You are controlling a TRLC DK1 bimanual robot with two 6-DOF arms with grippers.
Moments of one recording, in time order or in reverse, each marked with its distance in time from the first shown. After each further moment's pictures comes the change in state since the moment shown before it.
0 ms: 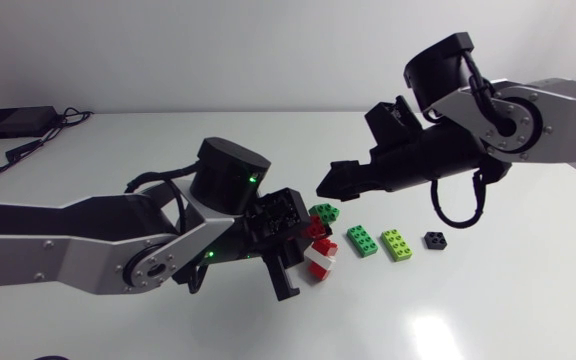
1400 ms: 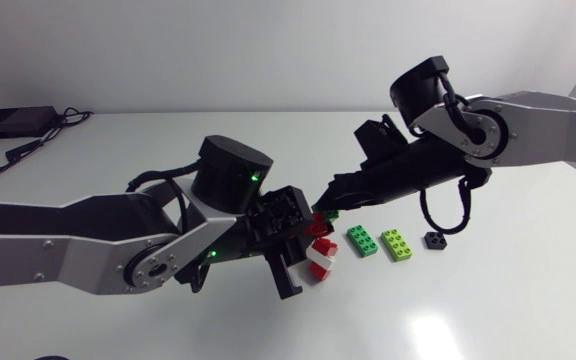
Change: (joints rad) left arm -0.006 0.002 0.008 0.006 -0.021 0.000; right arm -0.025 0.080 -0.005 -0.014 -0.146 0.000
